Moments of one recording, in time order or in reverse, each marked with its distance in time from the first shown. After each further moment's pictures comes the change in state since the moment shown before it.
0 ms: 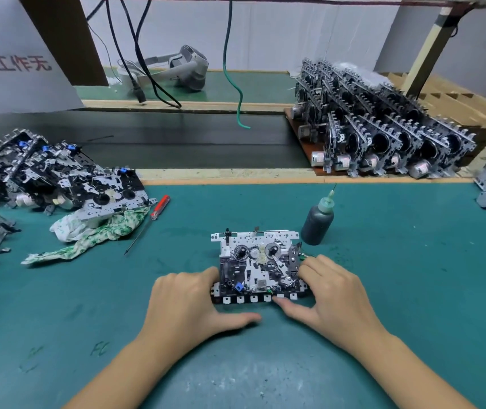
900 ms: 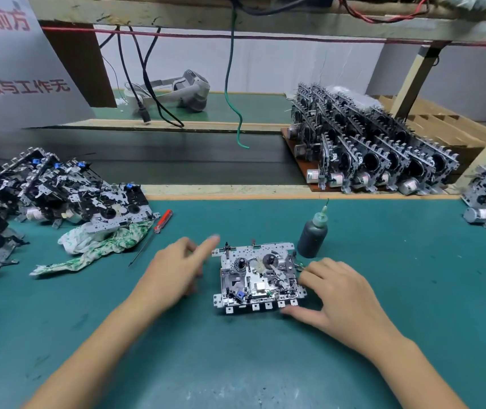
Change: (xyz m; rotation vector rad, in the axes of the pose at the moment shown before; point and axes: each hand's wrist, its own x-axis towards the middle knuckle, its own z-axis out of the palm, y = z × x) left_hand 0.044 -0.021 -0.027 -0.666 -0.283 -0.523; right_hand 0.010 0.010 -0.023 -0.133 -0.109 -0.073
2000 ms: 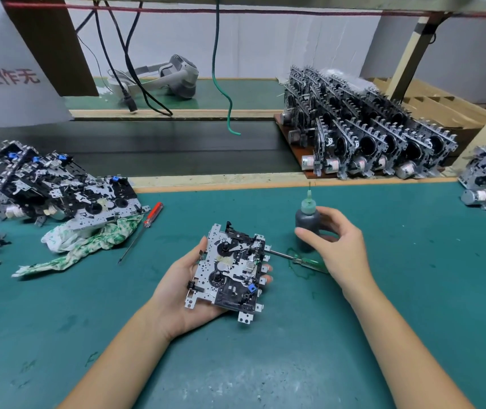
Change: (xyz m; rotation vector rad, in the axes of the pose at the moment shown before) left_hand 0.003 -0.014 0.036 -1.341 -0.722 -0.295; right_hand 0.036 0.017 0.017 1.060 0.275 0.808
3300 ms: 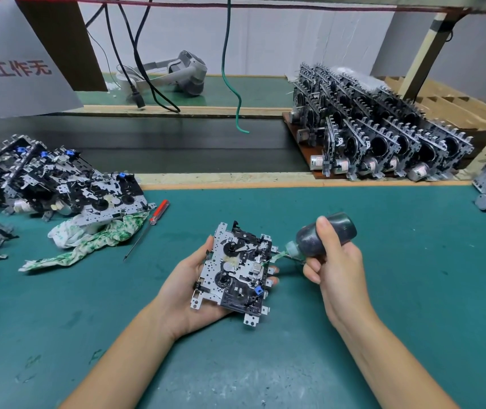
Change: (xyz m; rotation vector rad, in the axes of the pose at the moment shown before) left_hand 0.003 0.000 -0.005 0.014 -0.016 0.007; right_hand -0.030 -0.023 0.027 0.532 0.058 0.247
